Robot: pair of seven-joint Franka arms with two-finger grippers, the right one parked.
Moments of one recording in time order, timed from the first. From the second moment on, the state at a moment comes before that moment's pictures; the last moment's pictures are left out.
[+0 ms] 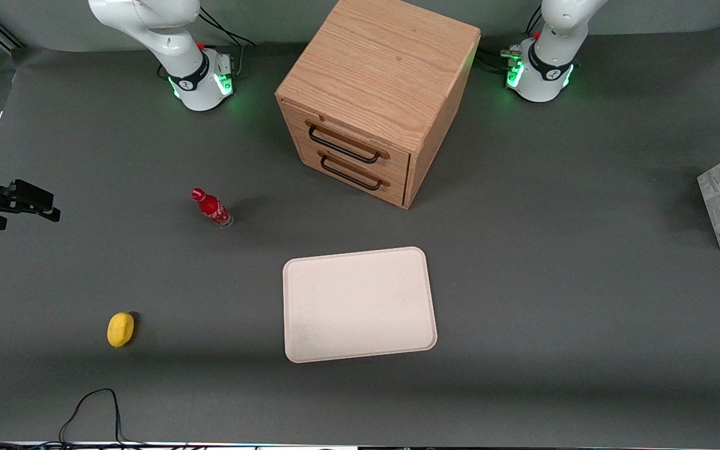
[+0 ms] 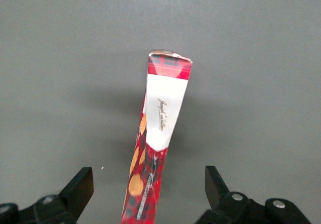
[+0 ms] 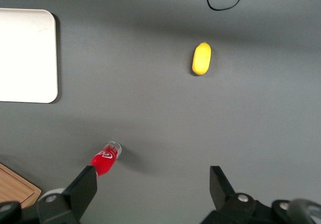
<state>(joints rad) 0.75 0.39 -0.03 -1.84 0.09 2.14 0.45</state>
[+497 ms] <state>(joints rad) 0.77 0.42 -0.03 -1.97 0.09 2.33 0.45</state>
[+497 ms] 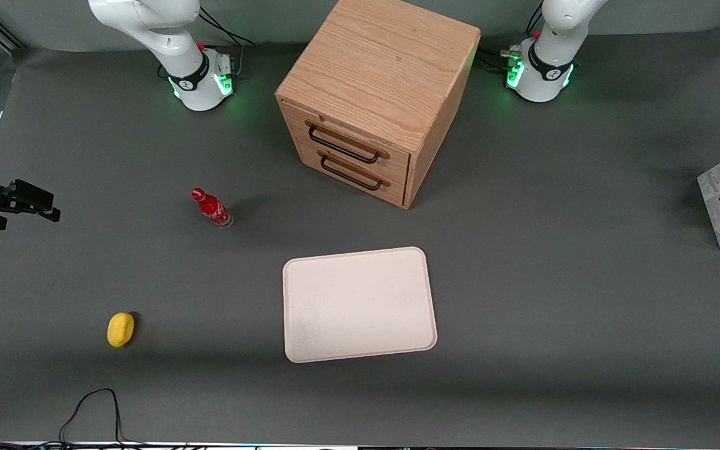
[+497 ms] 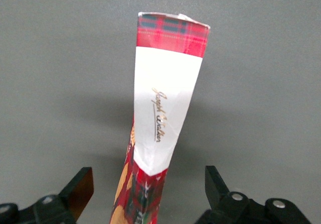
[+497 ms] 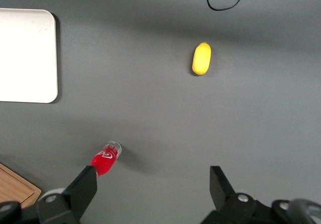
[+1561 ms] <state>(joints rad) 0.77 0.43 -0.03 -1.97 0.09 2.34 0.45</state>
